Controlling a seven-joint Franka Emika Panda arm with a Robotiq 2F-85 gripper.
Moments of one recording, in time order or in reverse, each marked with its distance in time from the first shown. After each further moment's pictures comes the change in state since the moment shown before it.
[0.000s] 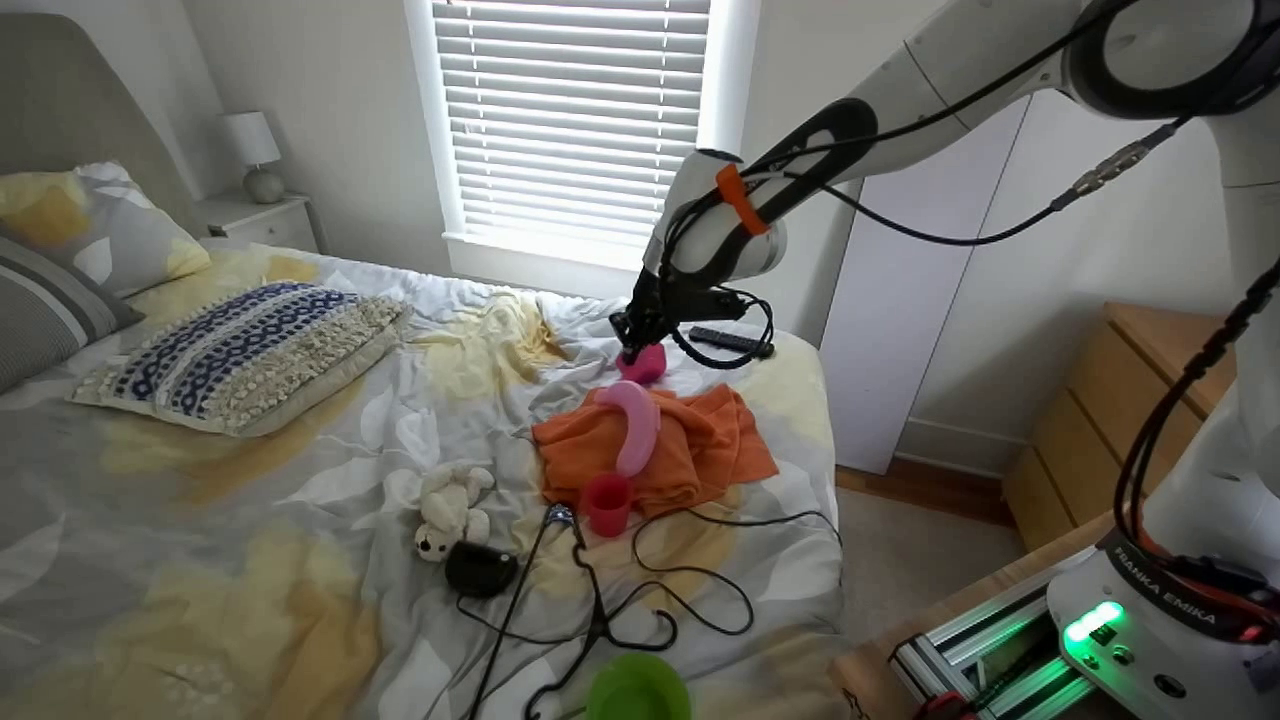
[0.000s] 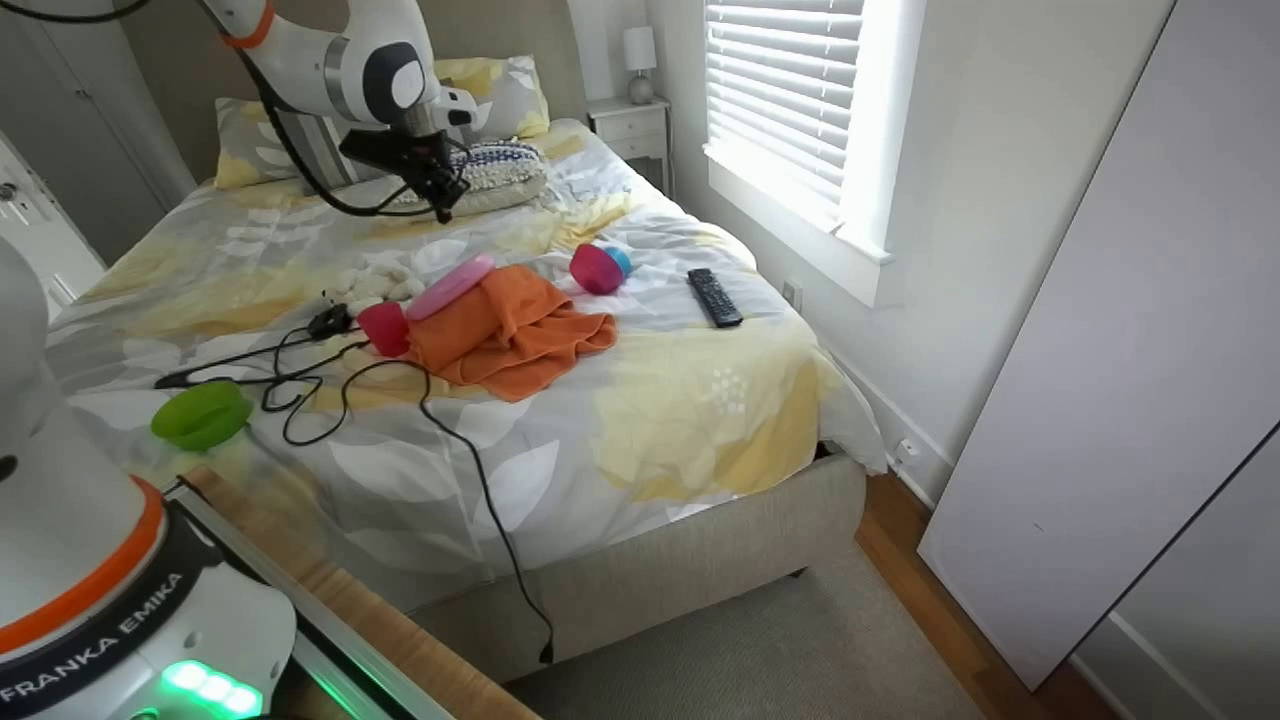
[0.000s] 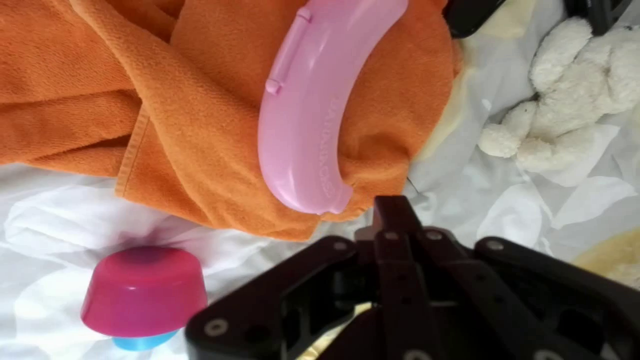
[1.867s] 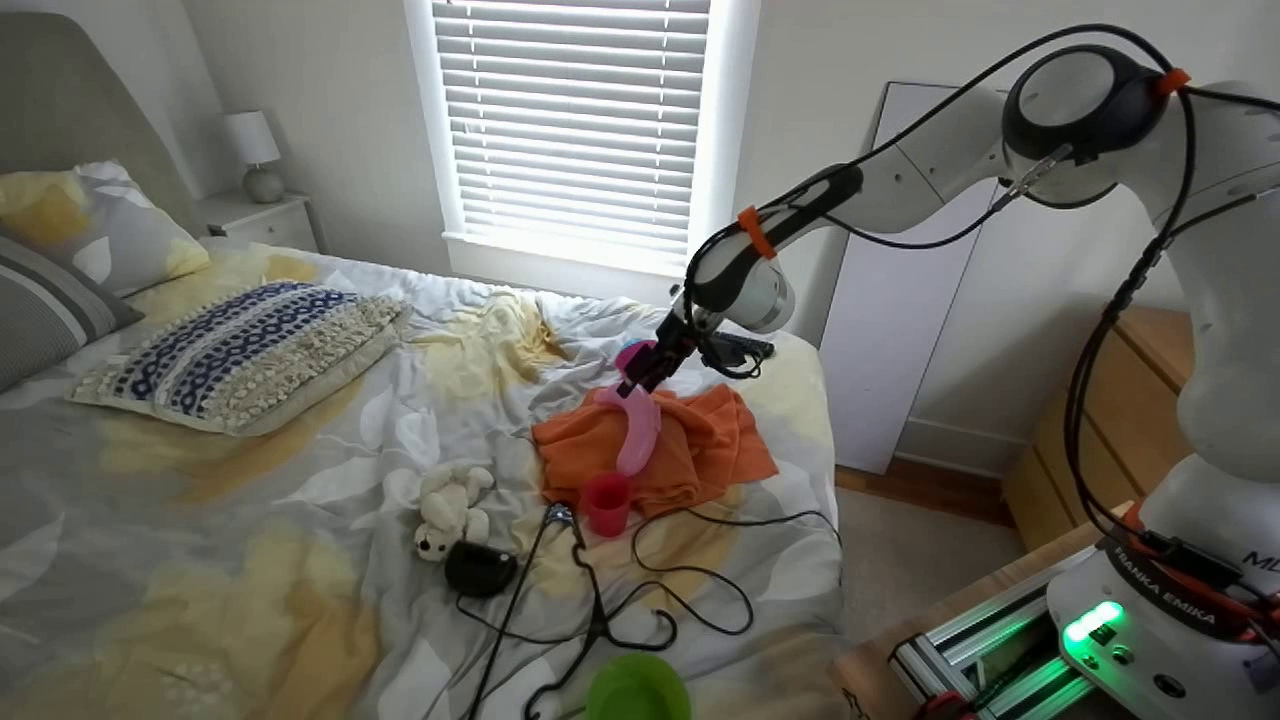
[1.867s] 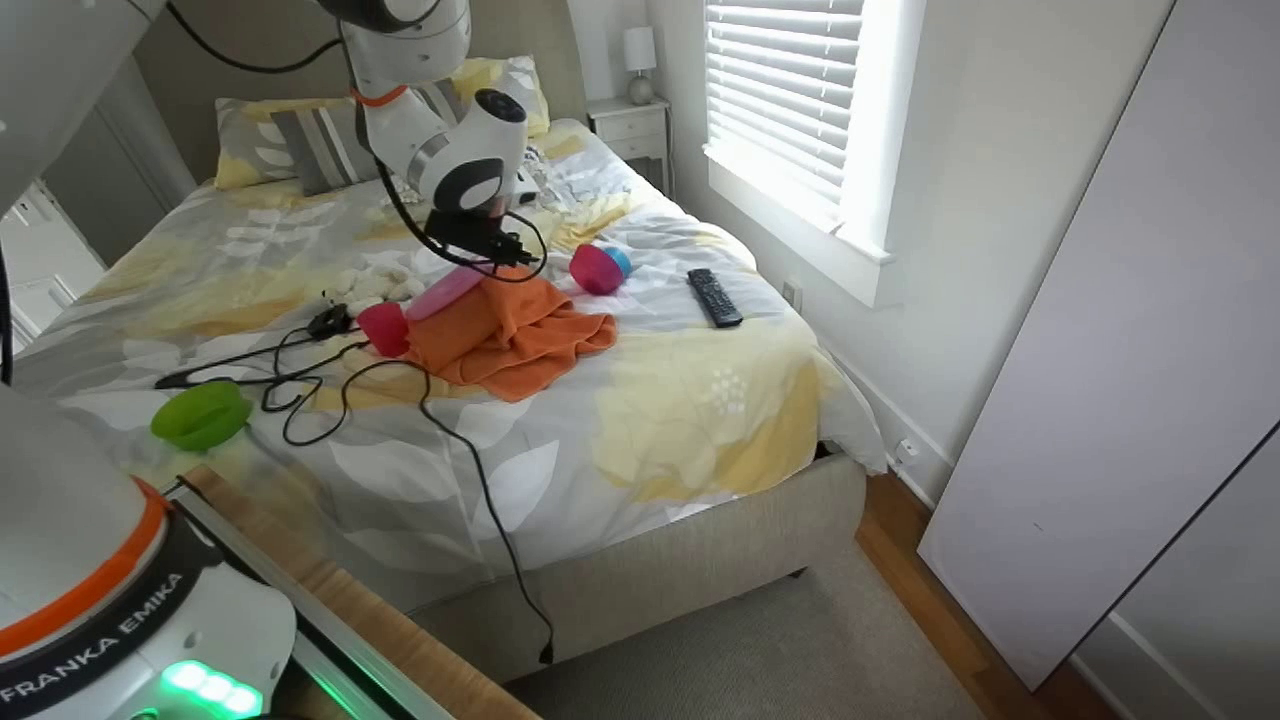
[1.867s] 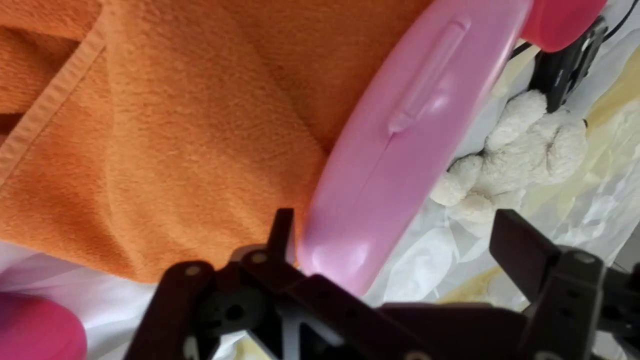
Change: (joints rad) arm -0.540 0.391 0.474 0.062 0.073 0.140 -0.716
